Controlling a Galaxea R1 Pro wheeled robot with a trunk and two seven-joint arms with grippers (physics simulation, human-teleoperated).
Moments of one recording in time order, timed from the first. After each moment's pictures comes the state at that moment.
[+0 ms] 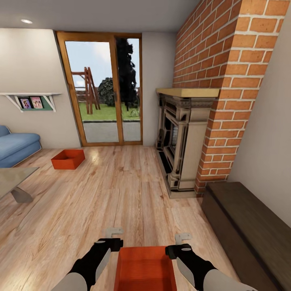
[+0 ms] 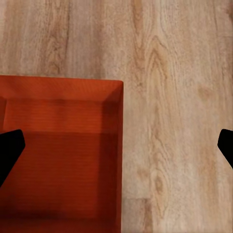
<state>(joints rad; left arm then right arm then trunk) -0.55 -0.13 0.00 -0.47 -0.02 0.29 0.12 -0.63 0.09 0.55 -0.25 -0.47 0.13 -0.22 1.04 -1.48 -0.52</state>
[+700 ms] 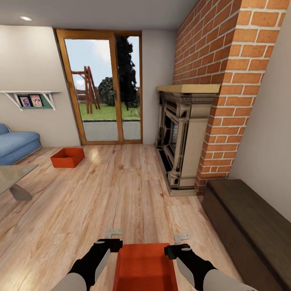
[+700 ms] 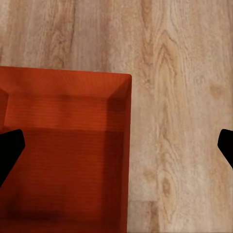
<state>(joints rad) -0.55 -0.13 0.00 -0.47 -0.01 0.29 0.12 -0.63 0.09 0.55 -0.25 -0.46 0.13 -0.19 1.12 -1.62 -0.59</state>
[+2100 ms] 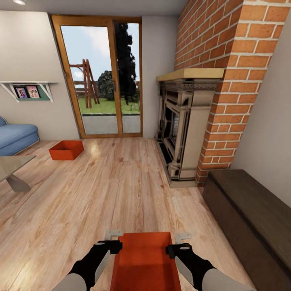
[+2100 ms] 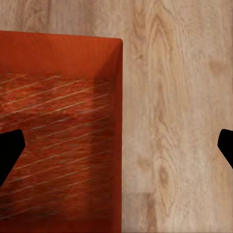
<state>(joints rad) -0.55 -0.13 0.00 -0.45 -0.01 0.28 0.12 -0.63 0.10 0.55 -0.27 -0.46 0.16 -0.27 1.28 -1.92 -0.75</state>
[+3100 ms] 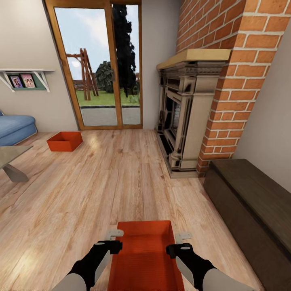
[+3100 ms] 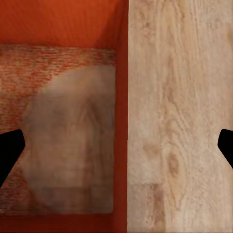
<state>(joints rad) -0.55 -0.13 0.00 -0.45 -0.01 0.29 0.12 -0.63 0.09 0.55 -0.27 -0.46 0.16 -0.27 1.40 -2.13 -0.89</state>
